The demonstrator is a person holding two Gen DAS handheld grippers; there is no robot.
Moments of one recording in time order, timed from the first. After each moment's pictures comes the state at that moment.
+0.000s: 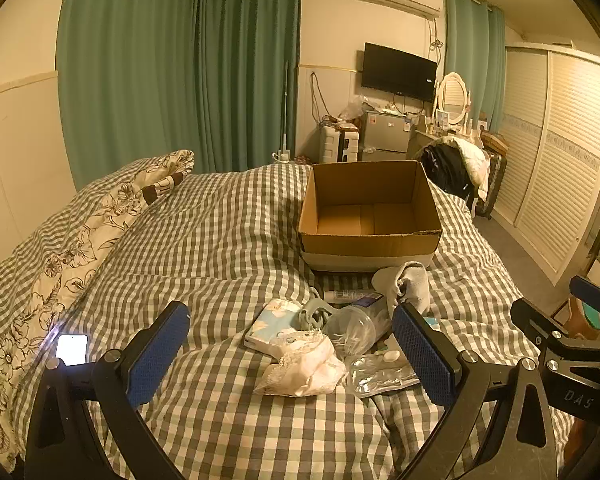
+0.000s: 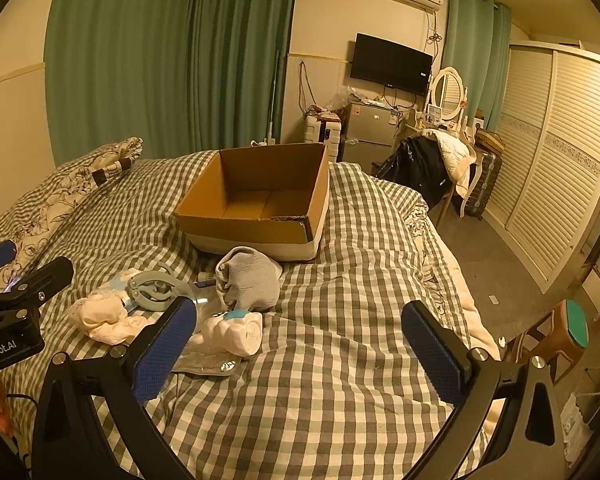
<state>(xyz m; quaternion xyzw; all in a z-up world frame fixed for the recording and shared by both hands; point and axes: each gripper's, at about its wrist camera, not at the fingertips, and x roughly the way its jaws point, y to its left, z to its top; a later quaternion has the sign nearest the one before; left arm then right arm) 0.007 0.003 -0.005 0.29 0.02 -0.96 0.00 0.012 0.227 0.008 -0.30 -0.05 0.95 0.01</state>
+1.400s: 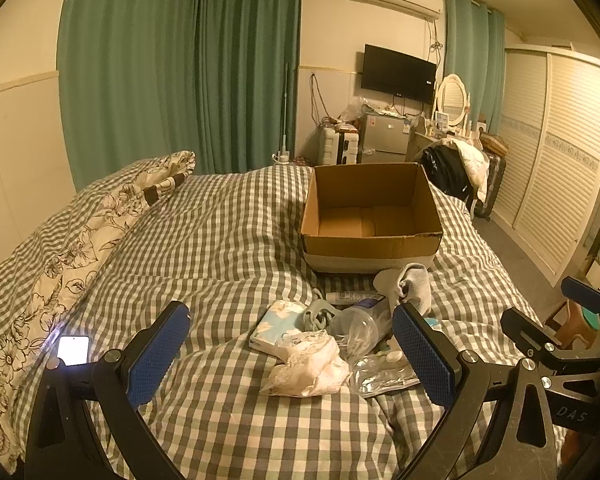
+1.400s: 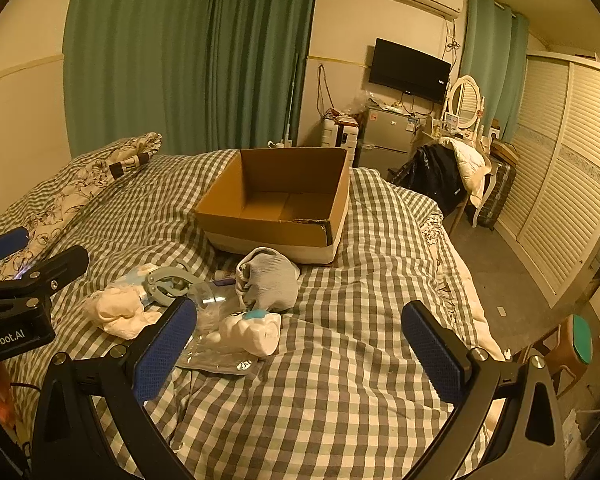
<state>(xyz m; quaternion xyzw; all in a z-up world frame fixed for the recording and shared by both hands) 0.007 -0.007 -0.008 0.29 0.02 -0.96 0.00 0.013 0.213 0.007 -0.30 -0.07 0.95 -0.02</state>
